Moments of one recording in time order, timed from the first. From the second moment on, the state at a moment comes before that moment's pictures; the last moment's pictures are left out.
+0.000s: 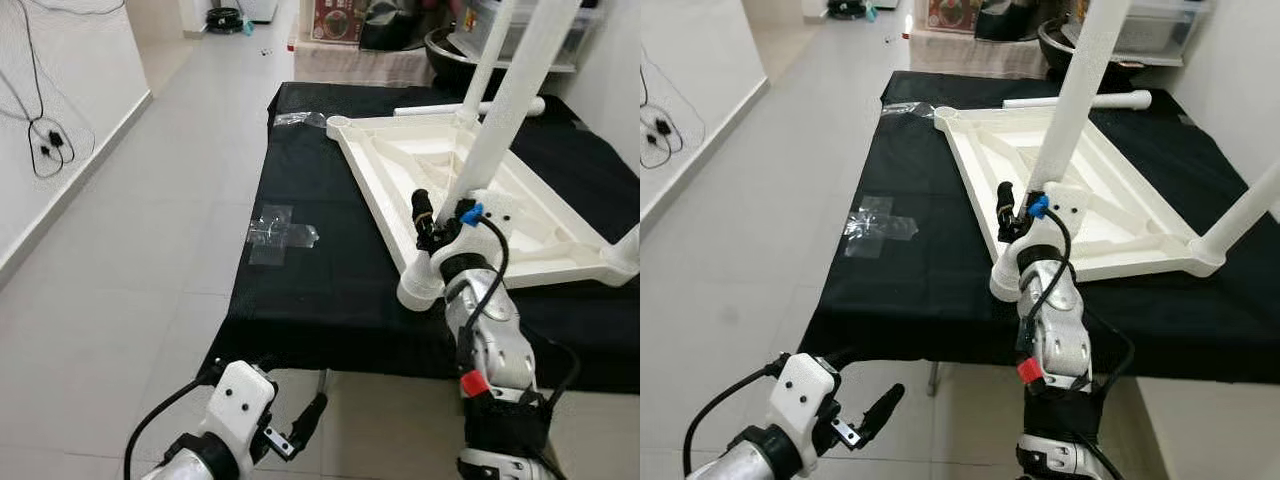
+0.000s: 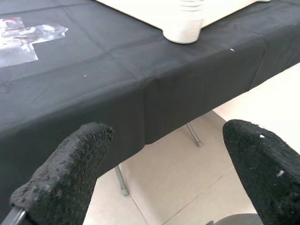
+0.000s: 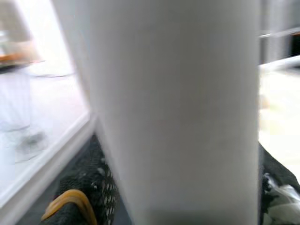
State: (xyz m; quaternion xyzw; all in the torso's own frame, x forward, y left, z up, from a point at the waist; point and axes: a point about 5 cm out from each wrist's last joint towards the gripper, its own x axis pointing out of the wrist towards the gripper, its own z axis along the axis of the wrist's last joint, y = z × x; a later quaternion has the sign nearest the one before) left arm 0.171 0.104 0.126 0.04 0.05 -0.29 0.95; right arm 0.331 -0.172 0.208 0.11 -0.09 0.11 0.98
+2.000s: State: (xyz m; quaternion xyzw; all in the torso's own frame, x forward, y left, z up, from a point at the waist) left arm 0.171 0.102 0.126 0.04 0.05 -0.30 0.95; right arm 0.325 -0.150 0.205 0.10 -0.09 0.09 0.99
